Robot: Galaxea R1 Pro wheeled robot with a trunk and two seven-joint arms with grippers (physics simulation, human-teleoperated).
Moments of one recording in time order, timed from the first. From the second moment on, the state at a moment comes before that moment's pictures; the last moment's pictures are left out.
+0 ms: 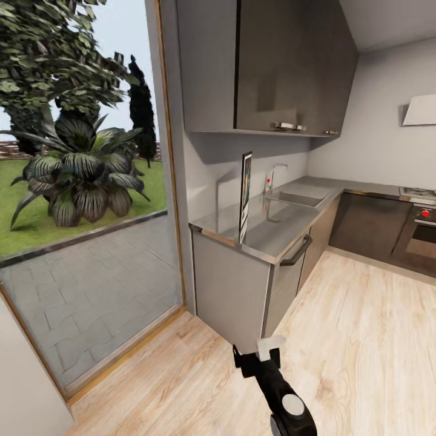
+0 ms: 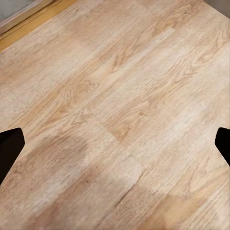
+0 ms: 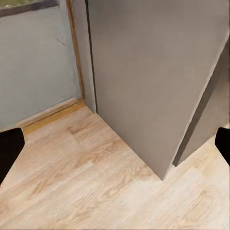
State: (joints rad) left arm 0.02 0.00 0.11 -0.59 0.00 -0.25 0.00; right arm -0.09 0.11 0.27 -1.39 0.07 0.26 -0.07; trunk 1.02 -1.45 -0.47
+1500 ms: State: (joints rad) left arm 0.02 0.00 0.11 -0.59 0.00 -0.25 -0.01; right arm -0.49 0.15 0.43 -1.51 -0.09 0.63 -0.68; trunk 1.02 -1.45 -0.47
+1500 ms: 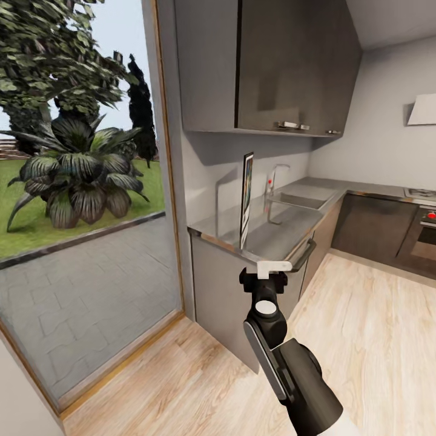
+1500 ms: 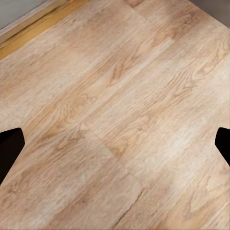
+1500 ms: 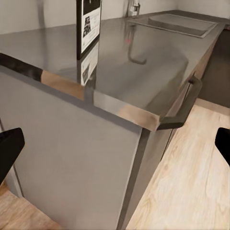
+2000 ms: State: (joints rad) left arm 0.02 0.00 0.11 -0.59 0.00 -0.25 -0.01; right arm -0.49 0.15 0.43 -1.51 -0.09 0.62 -0.68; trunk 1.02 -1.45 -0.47
